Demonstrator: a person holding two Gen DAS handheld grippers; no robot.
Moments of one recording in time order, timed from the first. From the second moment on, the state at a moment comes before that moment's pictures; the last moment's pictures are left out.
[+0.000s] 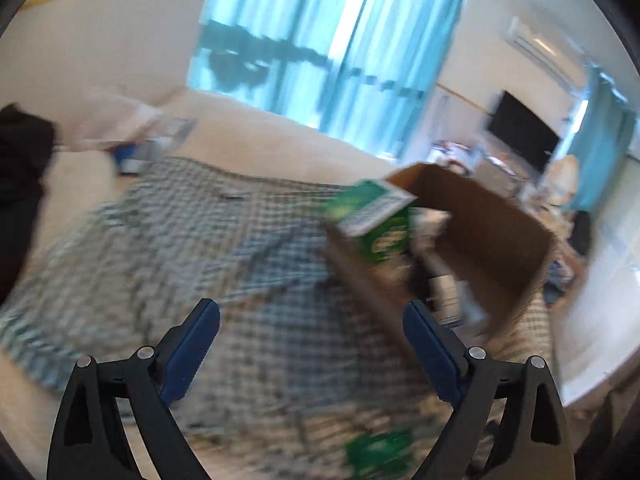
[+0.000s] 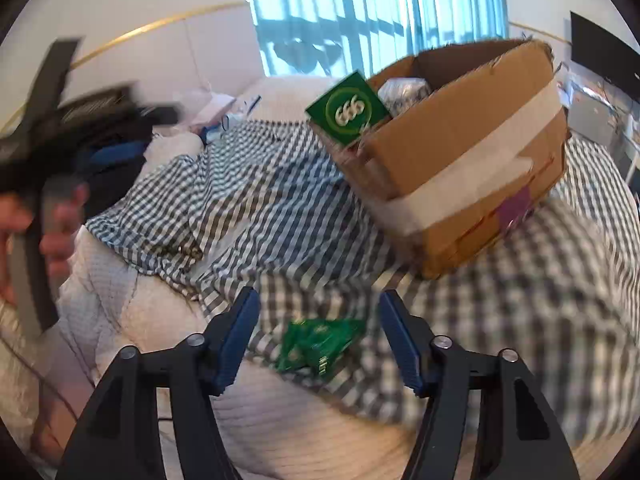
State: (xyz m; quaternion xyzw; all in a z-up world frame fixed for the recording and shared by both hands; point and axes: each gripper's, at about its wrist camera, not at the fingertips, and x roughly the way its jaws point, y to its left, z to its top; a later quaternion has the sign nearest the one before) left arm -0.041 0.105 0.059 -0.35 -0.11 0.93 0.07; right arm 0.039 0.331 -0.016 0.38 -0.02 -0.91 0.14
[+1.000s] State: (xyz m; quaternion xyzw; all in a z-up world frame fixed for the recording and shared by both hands) left arm -0.094 0.063 -0.130 -0.49 -0.02 0.87 0.04; right arm -0.016 0.270 -0.131 0.49 0.11 -0.86 -0.02
